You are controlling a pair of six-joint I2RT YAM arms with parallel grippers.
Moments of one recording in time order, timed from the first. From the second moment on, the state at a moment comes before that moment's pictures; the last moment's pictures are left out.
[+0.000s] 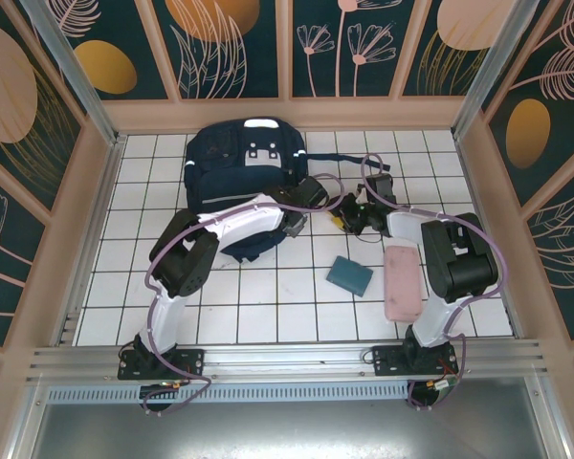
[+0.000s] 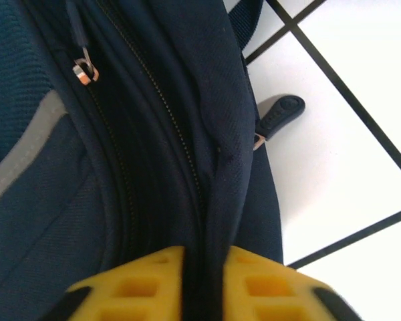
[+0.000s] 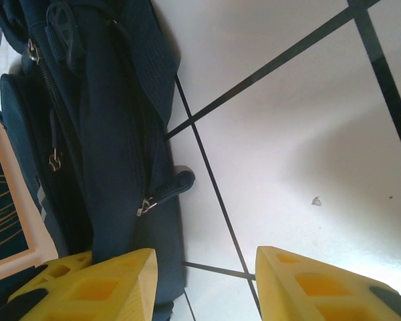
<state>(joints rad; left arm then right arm) -0.82 2.11 1.63 -0.72 -0.45 -0.08 0.27 1.75 0.88 0.07 -0.56 1.00</state>
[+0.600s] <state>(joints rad) -0.72 1.72 1.34 -0.56 -0.30 -0.07 0.40 1.70 0.94 0.08 -0.54 0.53</state>
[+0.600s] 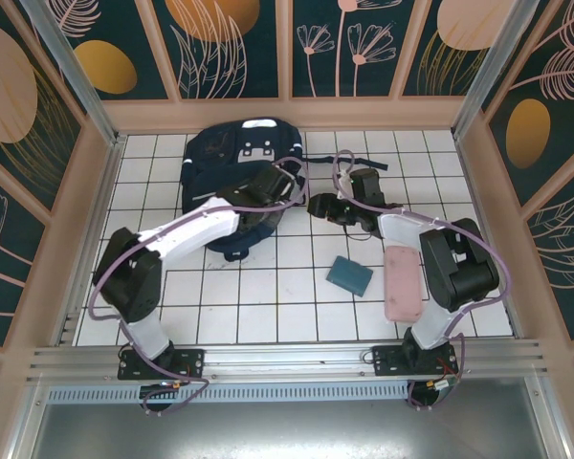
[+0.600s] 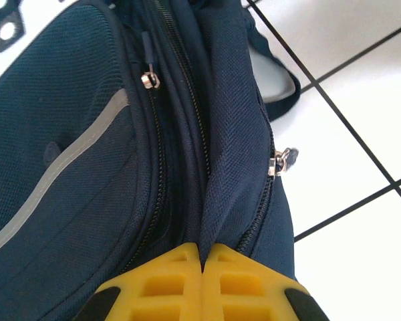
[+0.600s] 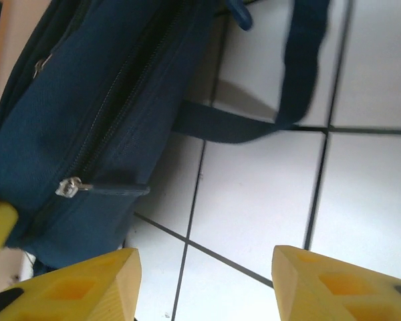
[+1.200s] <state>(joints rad) -0.67 1.57 1.23 -0.54 -0.23 -0.09 0.54 1.81 1.12 0.07 -0.68 0.10</state>
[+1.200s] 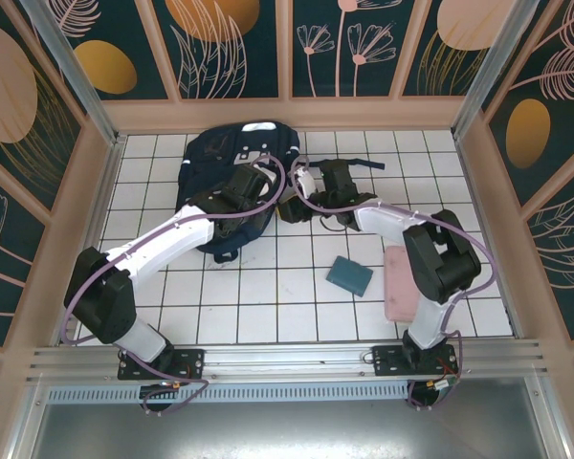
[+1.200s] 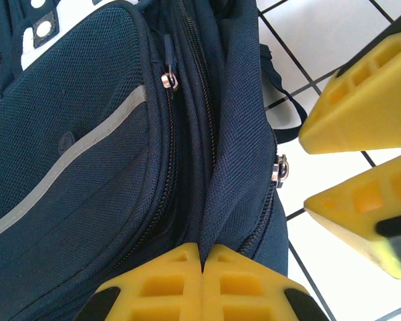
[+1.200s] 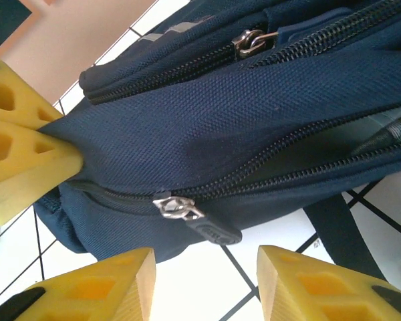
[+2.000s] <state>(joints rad) -0.67 1.56 1.20 -0.53 -0.21 -0.11 0.54 1.89 1.18 0.05 -0.57 0.08</state>
